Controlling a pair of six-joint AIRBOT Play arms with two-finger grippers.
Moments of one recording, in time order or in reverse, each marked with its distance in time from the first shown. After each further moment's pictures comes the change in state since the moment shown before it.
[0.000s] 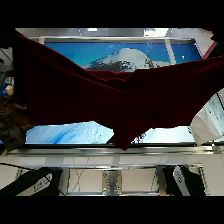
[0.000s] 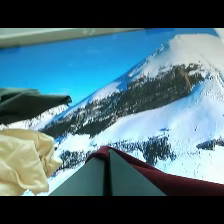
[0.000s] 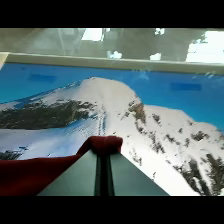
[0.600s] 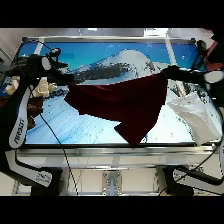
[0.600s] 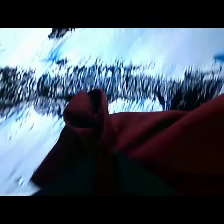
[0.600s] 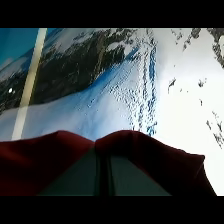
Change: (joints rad) left arm 0.002 -0.537 -0.326 -0.040 0.345 -0.203; right arm 0.397 -0.602 -0.294 0.119 -0.614 -0.031
